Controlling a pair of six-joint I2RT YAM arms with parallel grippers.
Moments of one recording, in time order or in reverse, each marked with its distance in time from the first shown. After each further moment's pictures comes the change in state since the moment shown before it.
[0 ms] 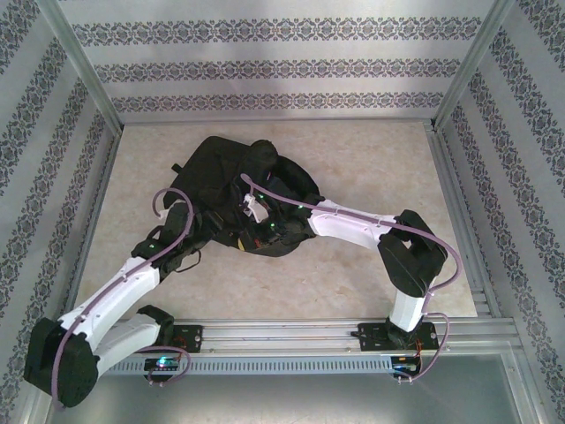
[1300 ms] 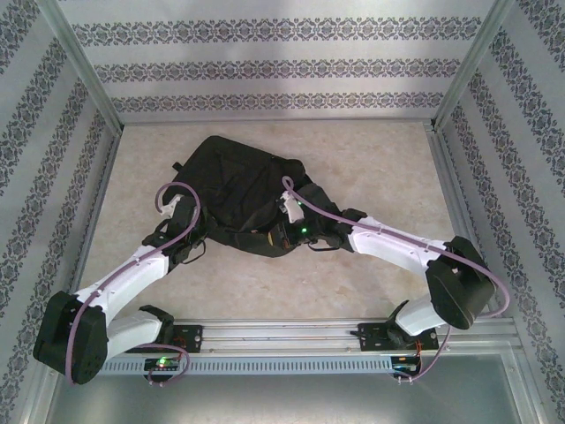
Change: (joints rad) left arm 0.022 0.140 0.008 0.138 -0.090 -0.049; right arm -0.103 -0.333 -0.338 0.139 0.185 0.034
